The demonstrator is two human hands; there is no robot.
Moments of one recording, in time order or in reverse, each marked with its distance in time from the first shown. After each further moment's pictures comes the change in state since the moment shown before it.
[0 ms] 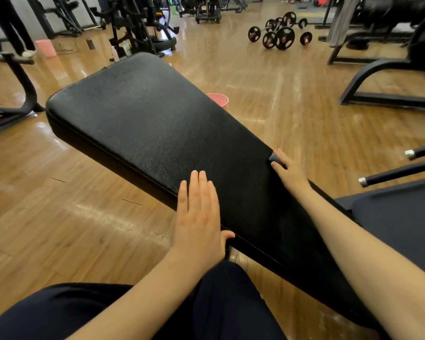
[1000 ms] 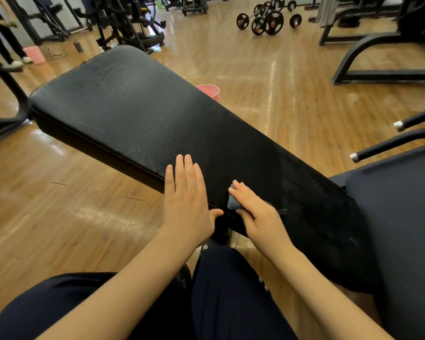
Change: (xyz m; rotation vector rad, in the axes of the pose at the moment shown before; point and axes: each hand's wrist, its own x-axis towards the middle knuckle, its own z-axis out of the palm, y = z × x) left_hand 0.000 0.007 -0.017 0.060 -0.137 -0.063; right_hand -0.171 -0.029 0.044 -0.025 -0.037 -0.435
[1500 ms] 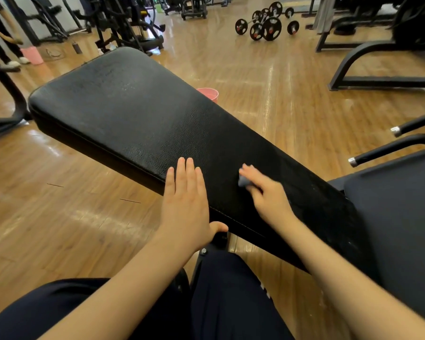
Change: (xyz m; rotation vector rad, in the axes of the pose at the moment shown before) left_hand 0.000 -0.006 -0.005 -0.009 -0.079 0.048; right_hand 0.046 0.022 -0.017 0.061 0.066 0.137
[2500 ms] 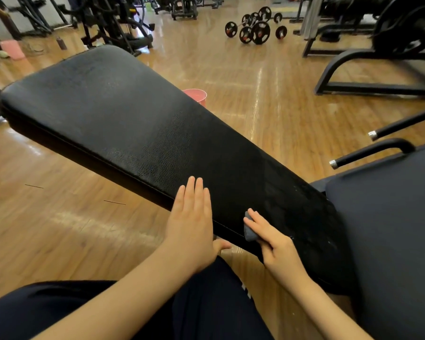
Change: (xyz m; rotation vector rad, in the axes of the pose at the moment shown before) left_hand -0.012 0.034 0.001 0.002 -0.129 0.159; right_hand -0.099 0.035 -0.016 -0.040 -0.043 -0.036
